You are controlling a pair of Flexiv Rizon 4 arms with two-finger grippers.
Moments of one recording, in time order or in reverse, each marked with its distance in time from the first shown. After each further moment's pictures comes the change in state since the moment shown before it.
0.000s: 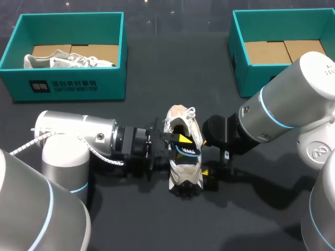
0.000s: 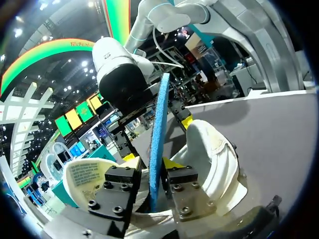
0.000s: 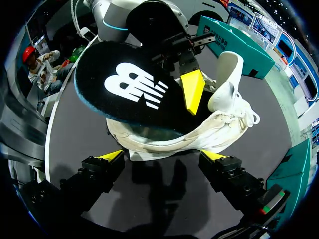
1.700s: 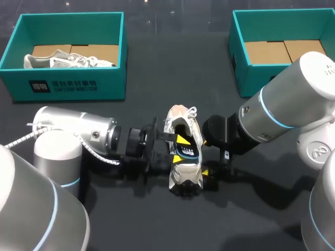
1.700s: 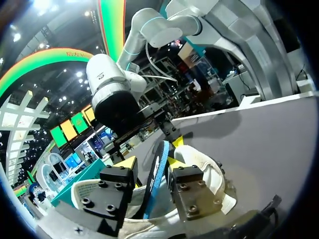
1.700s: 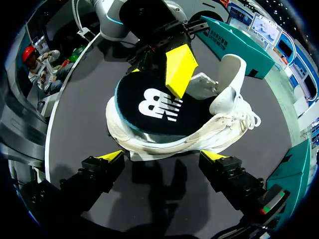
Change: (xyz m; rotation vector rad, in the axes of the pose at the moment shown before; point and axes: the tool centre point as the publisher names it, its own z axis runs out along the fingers) left arm 0.010 -0.027 -0.007 0.085 0.060 0.037; right arm 0.000 0.000 0.000 0.000 0.000 0.000
